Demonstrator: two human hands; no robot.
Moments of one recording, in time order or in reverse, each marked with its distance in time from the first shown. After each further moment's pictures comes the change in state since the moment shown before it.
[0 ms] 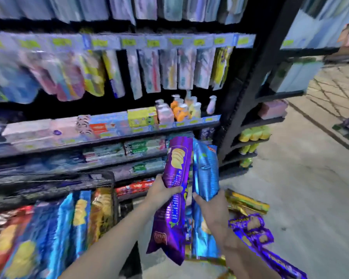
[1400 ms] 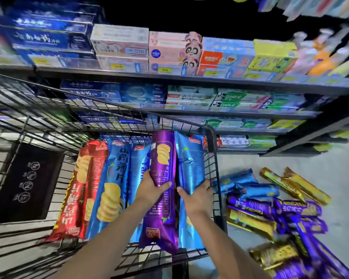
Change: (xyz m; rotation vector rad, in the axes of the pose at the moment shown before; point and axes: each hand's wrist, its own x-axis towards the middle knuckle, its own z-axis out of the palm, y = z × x) left_hand 0.002 -0.305 -0.268 -0.029 0.234 -0.403; right_hand -0.153 -0.011 0.387 -0.639 -0.334 0.027
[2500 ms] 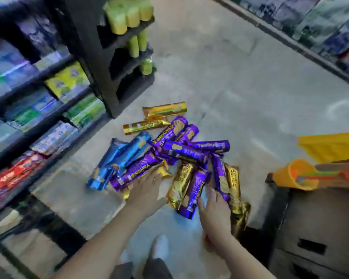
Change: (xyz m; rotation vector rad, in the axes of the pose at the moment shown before) left_hand -0.154 0.088 0.562 1.418 -0.689 1.055; right_hand 0.048 0.586 -0.172 0.059 0.271 0.570
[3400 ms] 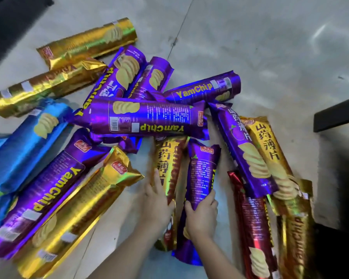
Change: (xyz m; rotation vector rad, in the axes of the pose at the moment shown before) left_hand 0.358 0.011 0.447 -0.225 -0.080 -0.166; right_hand 0.276 0.120 0.440 0.501 -0.018 0.605
